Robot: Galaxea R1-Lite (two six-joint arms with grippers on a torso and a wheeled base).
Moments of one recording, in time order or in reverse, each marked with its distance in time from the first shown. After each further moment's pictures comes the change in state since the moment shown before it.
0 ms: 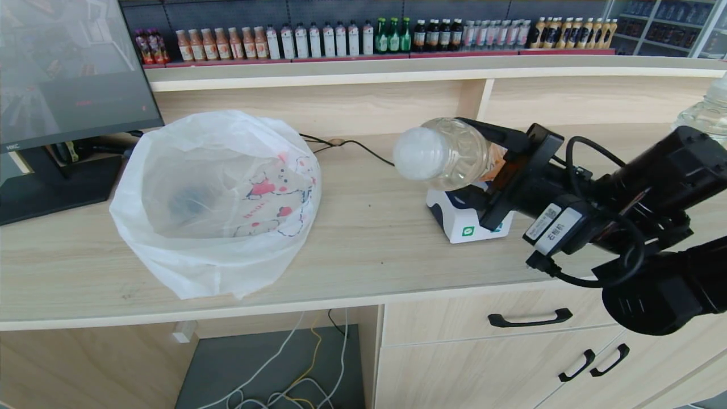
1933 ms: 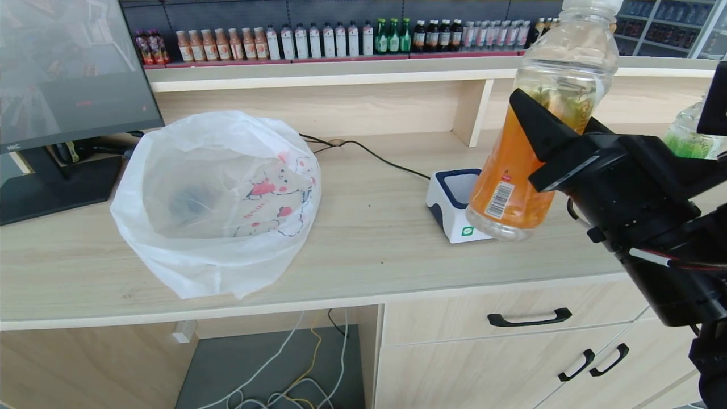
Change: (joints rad) left arm 0.000 0.000 0.000 0.002 0.000 -0.003; right arm 0.225 -0.238 0.243 -0.040 -1.009 1.120
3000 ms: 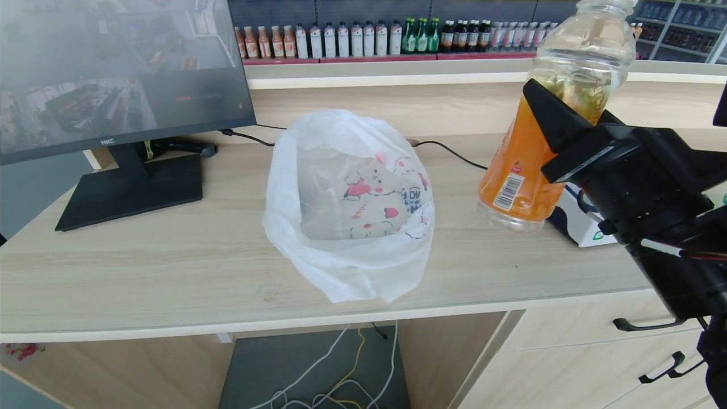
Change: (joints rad) left arm 0.000 0.000 0.000 0.000 0.000 -0.004; right arm -0.027 -0.014 -0.004 0.001 0.011 0.003
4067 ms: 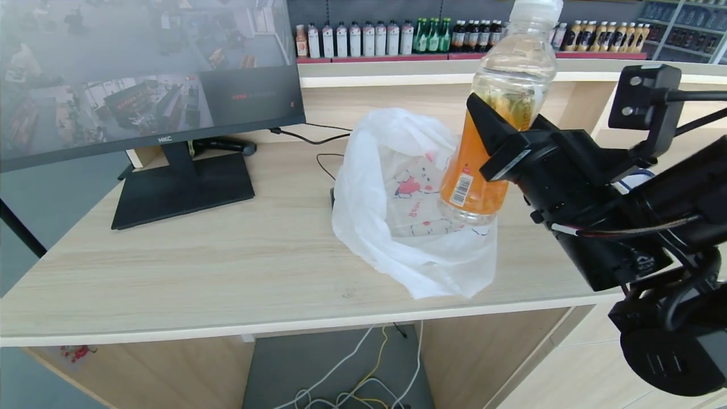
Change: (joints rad) left arm 0.000 0.000 0.000 0.000 0.000 0.000; right arm 0.014 0.175 -0.151 -0.001 0.027 -0.021
